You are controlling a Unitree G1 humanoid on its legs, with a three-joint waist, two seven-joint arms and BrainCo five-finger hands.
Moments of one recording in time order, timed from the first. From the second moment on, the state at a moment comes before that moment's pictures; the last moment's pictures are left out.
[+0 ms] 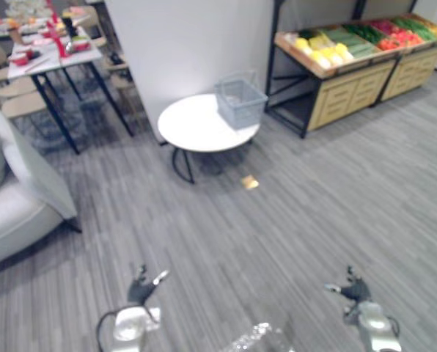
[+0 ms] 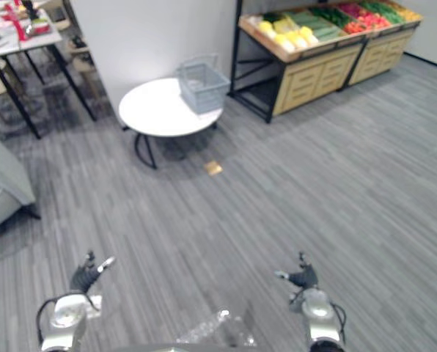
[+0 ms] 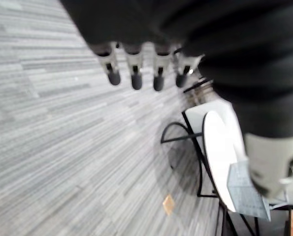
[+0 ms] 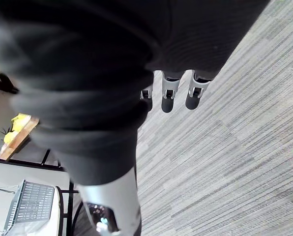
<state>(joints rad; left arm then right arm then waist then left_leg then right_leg) 0.07 0.21 0.25 0.71 0.04 -0.17 0.08 0.00 -0.18 -0.22 0.76 -0.08 -0.11 -0.03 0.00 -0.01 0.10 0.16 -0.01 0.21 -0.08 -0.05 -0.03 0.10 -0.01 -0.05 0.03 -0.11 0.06</state>
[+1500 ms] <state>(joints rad) 0.08 0.17 0.15 0.84 0.06 -0.19 0.07 -0.32 -0.28 -0.11 0.35 -0.12 -0.13 -0.19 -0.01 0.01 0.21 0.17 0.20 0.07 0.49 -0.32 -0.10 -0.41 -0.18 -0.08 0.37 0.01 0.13</state>
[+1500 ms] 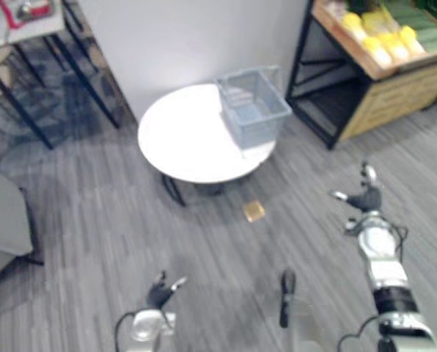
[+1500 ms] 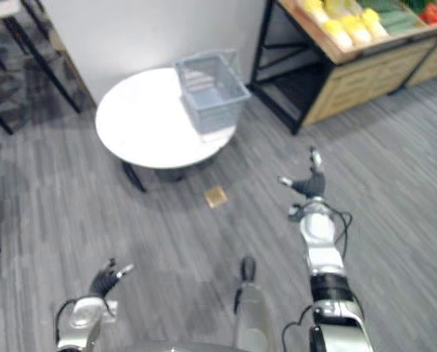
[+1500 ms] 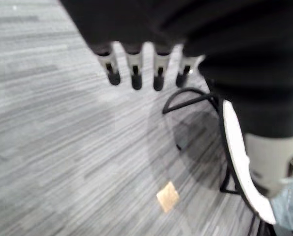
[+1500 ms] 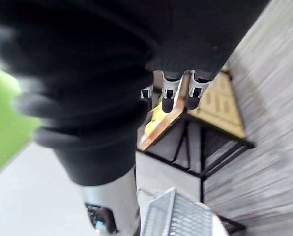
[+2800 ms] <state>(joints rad) 0.06 0.20 0.03 0.85 0.08 -0.23 0.03 -1.09 -0.74 0.28 0.99 -0.55 -0.10 -0.09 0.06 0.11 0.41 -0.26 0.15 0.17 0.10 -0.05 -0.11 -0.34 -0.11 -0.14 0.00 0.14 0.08</state>
